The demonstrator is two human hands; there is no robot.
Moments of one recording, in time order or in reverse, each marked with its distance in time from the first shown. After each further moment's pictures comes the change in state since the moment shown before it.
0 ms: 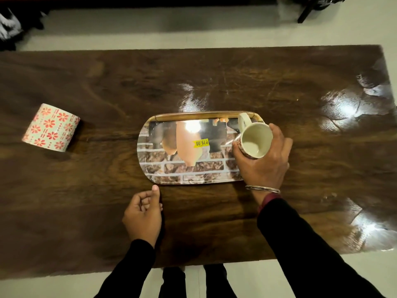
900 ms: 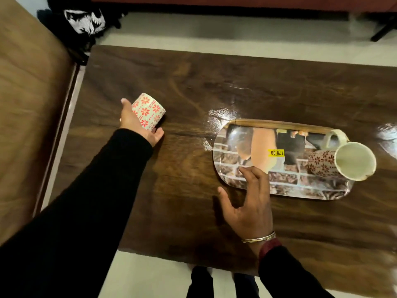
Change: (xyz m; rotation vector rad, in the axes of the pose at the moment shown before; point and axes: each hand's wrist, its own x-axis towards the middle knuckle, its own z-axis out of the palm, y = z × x) left_hand 0.223 0.165 -0.100 -0.765 -0.097 -0.529; right_hand -0.147 -0.087 0.073 0.156 -0.305 -0.503
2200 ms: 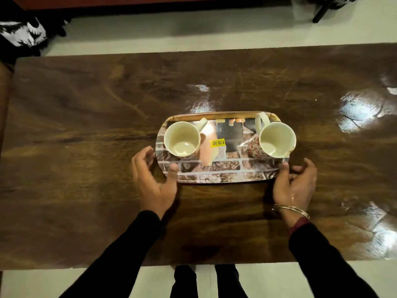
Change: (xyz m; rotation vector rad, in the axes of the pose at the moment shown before) left_hand -0.082 -0.219 -0.027 0.940 -0.209 1.162; right_hand 0.006 0.161 -0.120 0.070 0.357 0.826
